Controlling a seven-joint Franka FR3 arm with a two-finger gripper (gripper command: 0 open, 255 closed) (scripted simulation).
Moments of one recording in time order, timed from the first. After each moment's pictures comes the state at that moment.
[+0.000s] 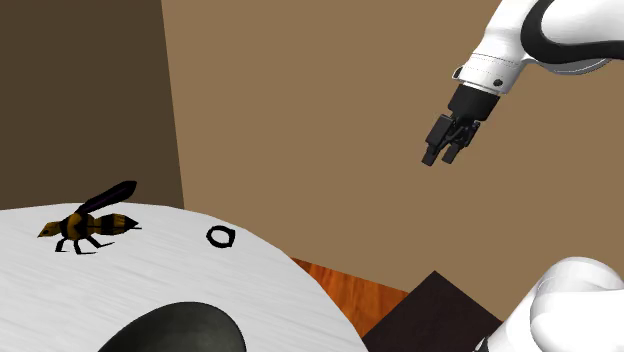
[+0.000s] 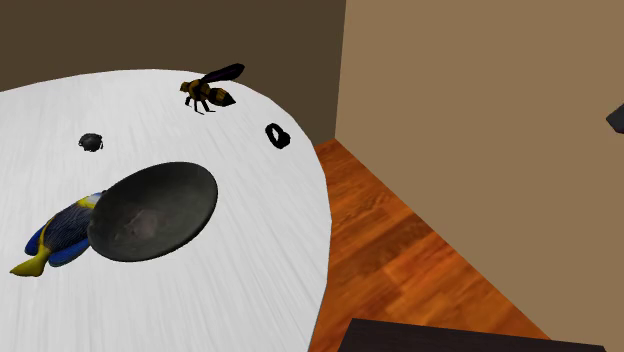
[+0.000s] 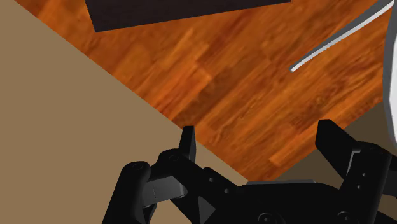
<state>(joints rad) -0.01 -0.80 -0.01 -2.30 0.09 1.56 0.05</state>
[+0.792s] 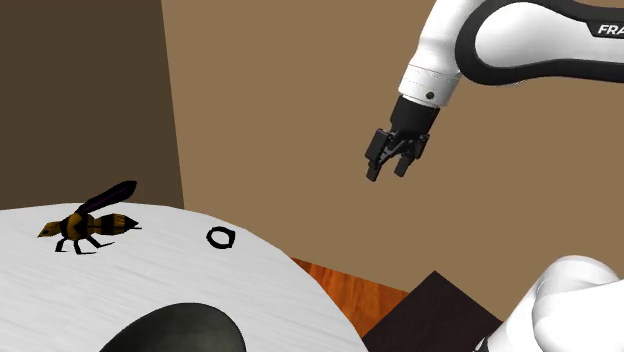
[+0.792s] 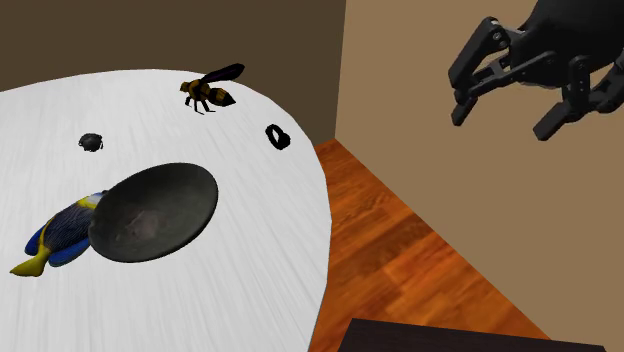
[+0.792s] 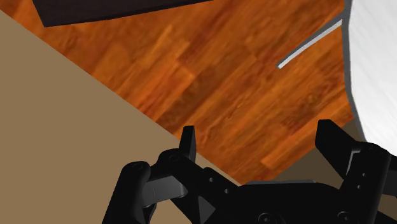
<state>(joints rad) 0.03 -0.62 0.21 -2.27 0.18 1.71 0.28</state>
